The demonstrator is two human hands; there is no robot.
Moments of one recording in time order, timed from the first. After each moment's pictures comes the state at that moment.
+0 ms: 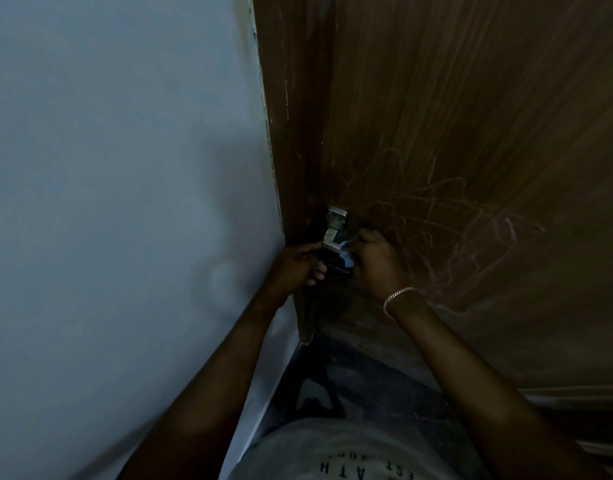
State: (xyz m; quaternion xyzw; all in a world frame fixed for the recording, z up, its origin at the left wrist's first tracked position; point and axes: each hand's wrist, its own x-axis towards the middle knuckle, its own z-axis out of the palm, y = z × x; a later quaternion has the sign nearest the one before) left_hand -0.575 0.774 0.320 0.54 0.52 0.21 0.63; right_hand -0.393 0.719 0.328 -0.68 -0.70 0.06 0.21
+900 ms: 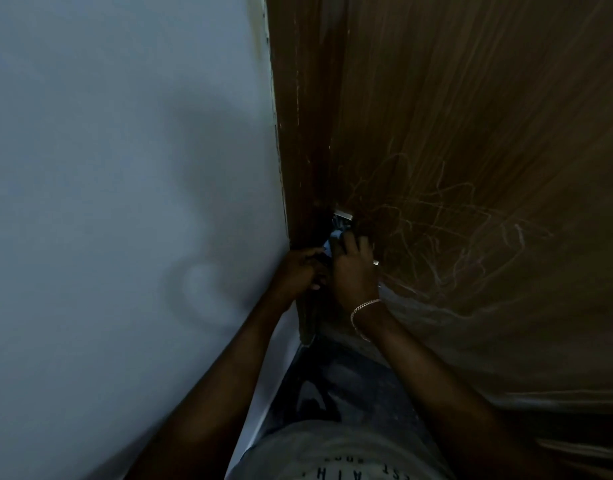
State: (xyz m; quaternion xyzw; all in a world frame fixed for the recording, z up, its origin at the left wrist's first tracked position) left_hand -0.575 0.773 0.323 0.54 0.51 0.21 0.64; right_hand -0.453 0.729 0.311 -0.74 -0.65 -0.06 0.16
